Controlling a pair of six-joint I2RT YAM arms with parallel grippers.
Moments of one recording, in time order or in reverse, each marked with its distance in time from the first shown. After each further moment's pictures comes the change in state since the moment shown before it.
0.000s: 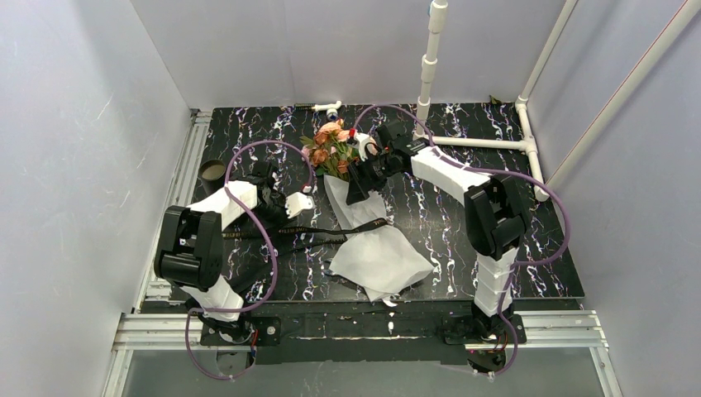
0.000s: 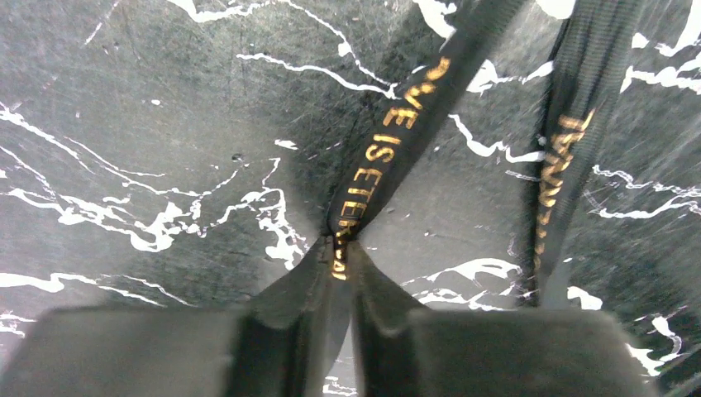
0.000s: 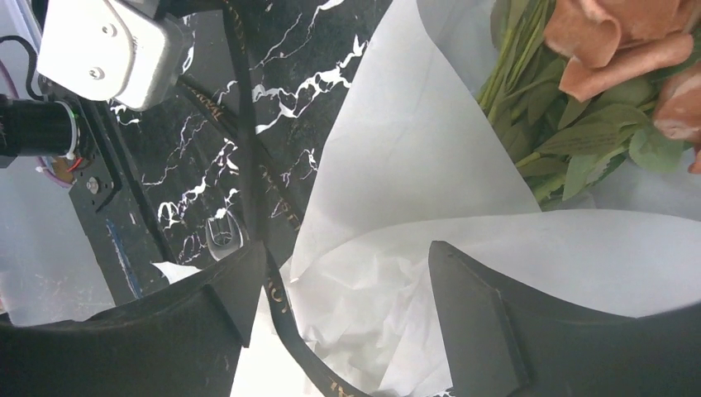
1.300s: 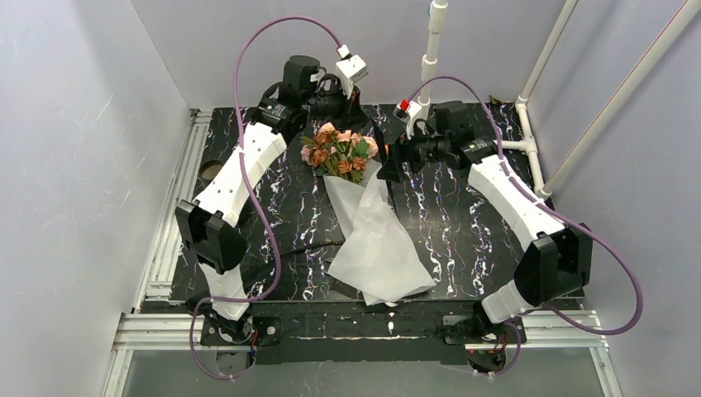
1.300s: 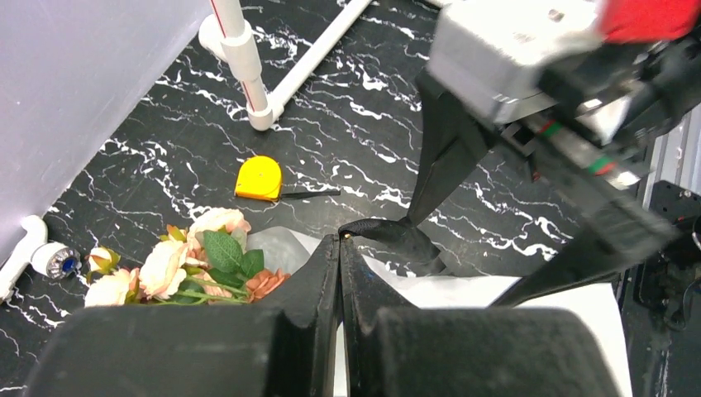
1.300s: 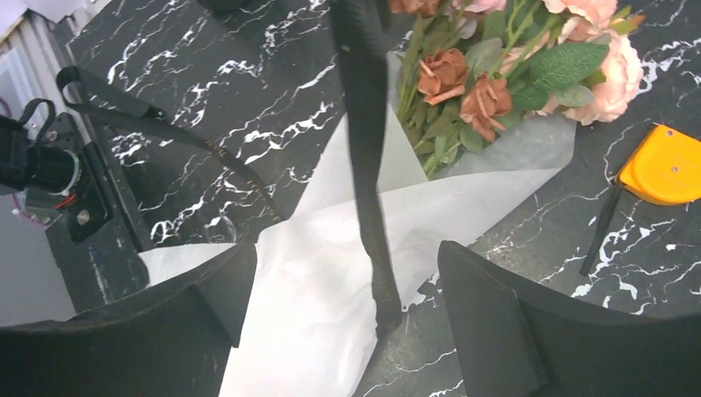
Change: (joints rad) left arm -0.294 0.194 1.021 0.154 0.375 -0.863; right arm -0.170 -0.450 -0.153 0.040 0.001 -0.050
